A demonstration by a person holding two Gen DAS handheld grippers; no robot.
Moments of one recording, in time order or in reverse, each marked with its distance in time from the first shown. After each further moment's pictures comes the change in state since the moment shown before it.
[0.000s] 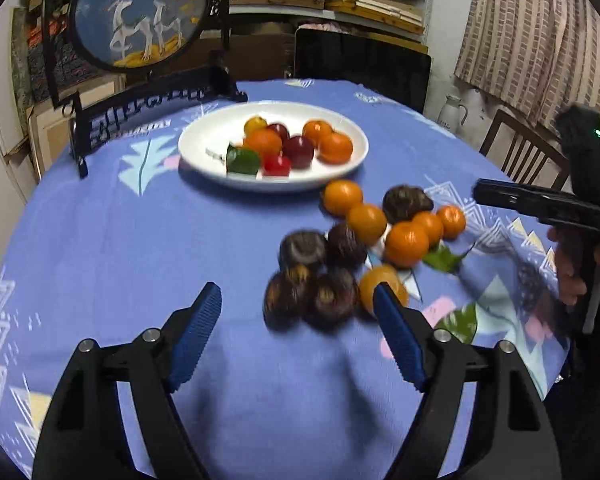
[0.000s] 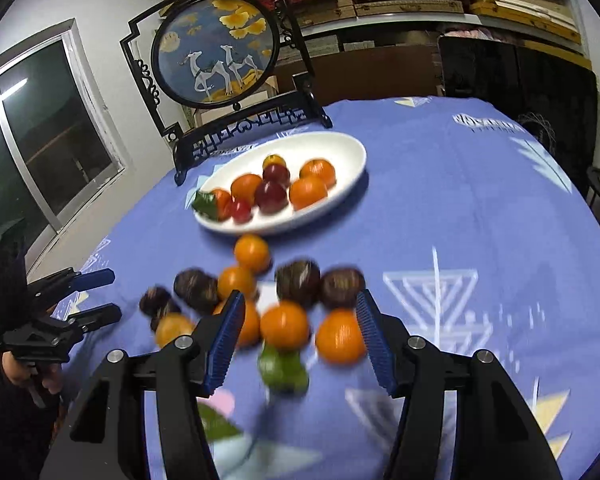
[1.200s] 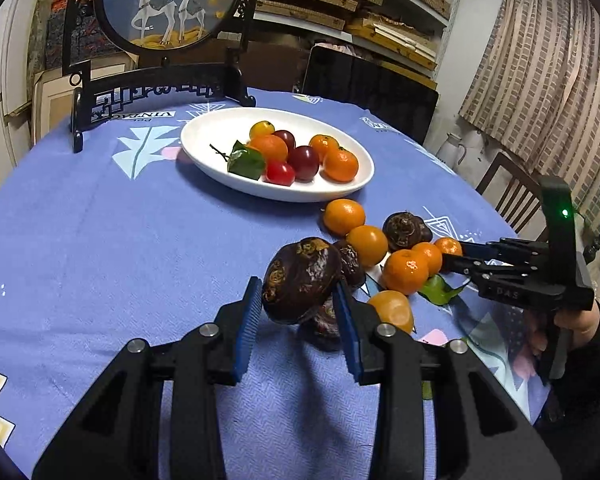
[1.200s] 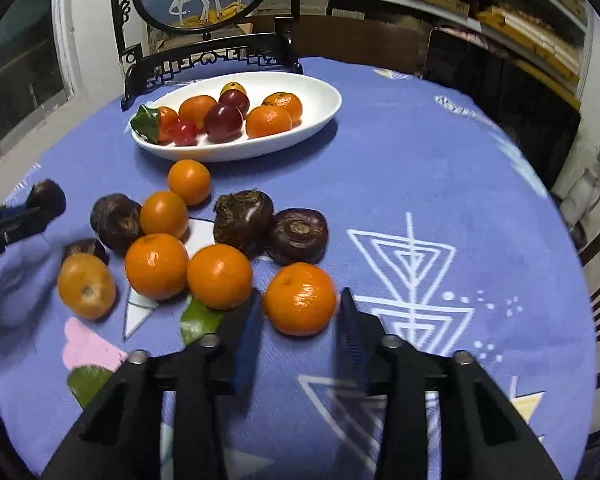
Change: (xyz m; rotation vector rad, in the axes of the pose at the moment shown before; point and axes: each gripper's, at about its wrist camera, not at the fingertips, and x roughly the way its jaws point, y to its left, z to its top) left arm 0.013 0.012 0.001 -0.136 -0.081 -0.068; right arm 0.052 0.010 -0.015 -0.154 0.147 -0.260
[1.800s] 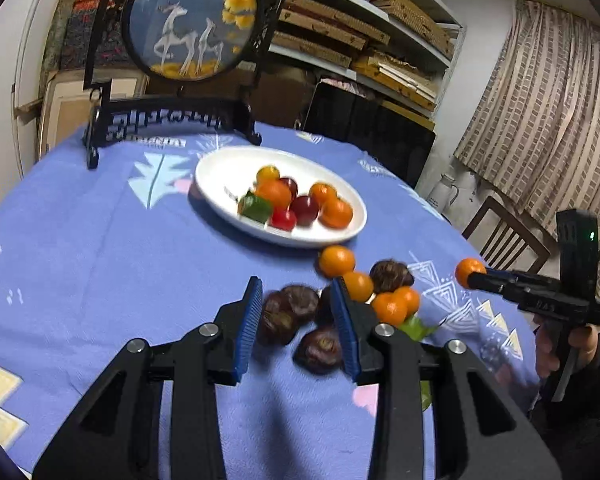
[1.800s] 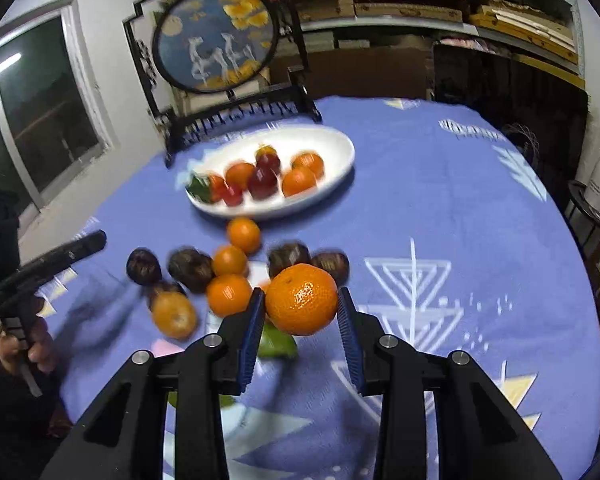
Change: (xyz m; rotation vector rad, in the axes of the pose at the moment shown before) left arm -0.038 0.010 0.017 -0.066 -0.120 -0.033; right arm -0.075 -0.018 0.011 0.089 -0.130 0.190
